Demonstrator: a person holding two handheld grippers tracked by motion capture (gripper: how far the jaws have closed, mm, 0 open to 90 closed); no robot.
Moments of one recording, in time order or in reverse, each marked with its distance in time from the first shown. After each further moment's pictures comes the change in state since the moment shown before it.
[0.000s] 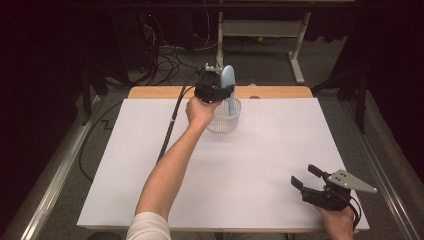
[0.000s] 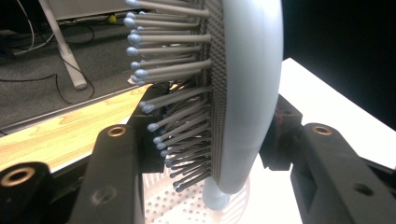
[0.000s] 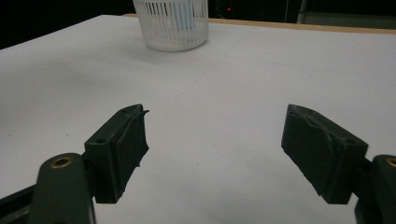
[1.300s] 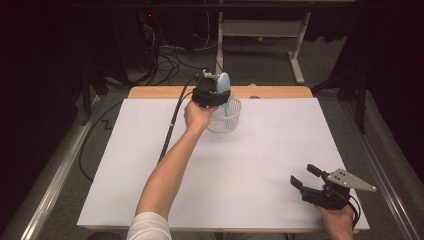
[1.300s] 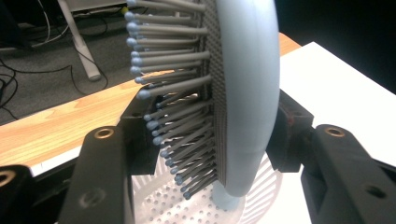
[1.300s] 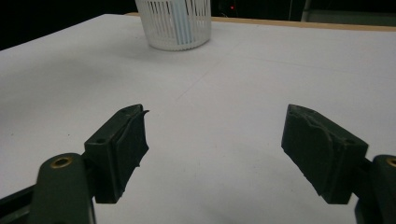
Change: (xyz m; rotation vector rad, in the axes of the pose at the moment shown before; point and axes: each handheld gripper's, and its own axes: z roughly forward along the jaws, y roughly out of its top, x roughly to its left) left arm 0.012 -0.017 0.009 0.027 0.052 0.003; right arm -0.002 0.000 0.002 0.009 0.016 0.003
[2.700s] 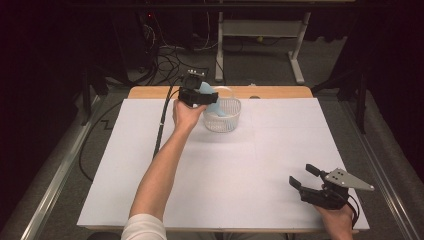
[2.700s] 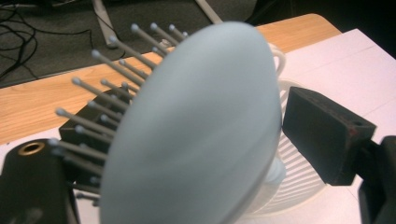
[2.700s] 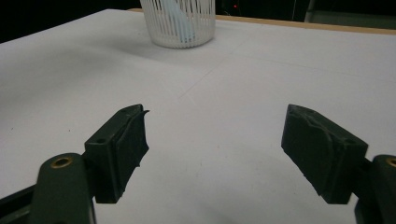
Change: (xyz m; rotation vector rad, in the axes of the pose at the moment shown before) left arm 0.038 -0.008 -0.010 0.098 0.074 -0.101; right arm 0.002 0.001 0.002 0.009 0.006 -0.030
